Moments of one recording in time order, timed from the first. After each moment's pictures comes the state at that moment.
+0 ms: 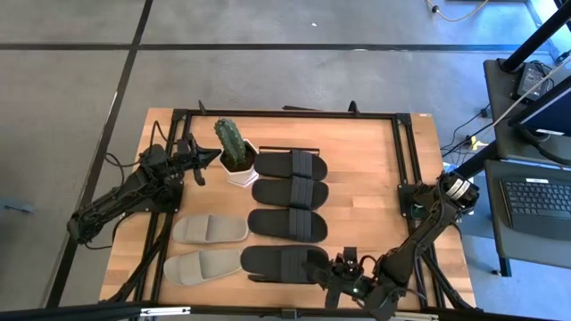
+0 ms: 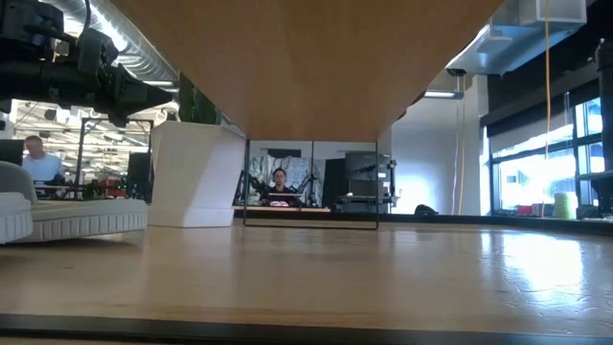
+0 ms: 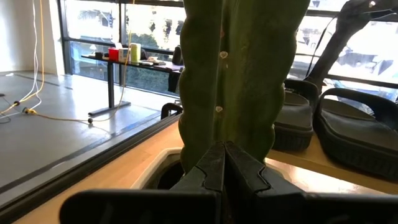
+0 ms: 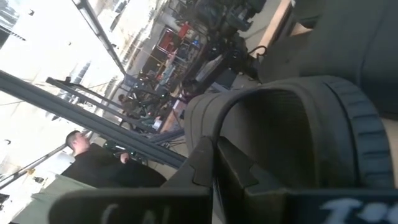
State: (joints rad) left arm 0.66 0.01 0.02 0.03 0.28 -0.15; right arm 0.88 1.85 1.26 0.41 1.21 1.24
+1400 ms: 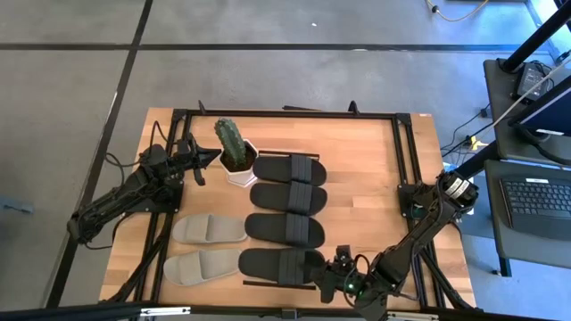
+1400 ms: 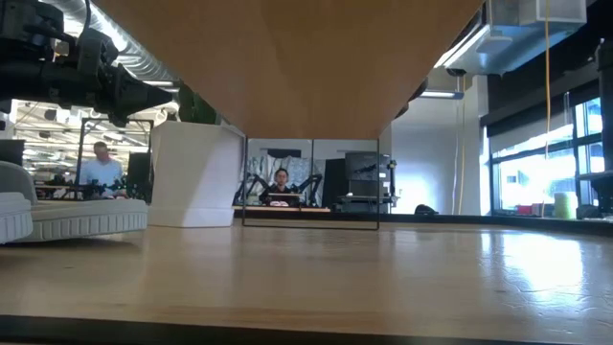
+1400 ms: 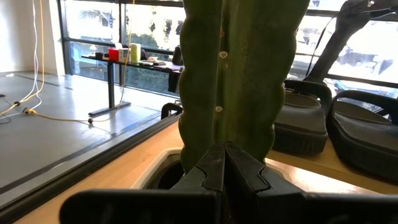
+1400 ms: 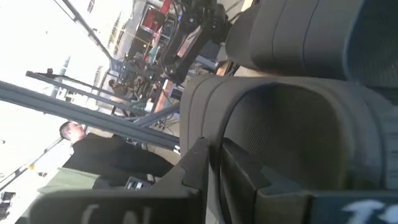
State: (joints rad) left arm 0.66 0.01 0.02 0.03 0.28 -0.15; right arm 0.86 1.85 1.26 0.21 1.08 1.51
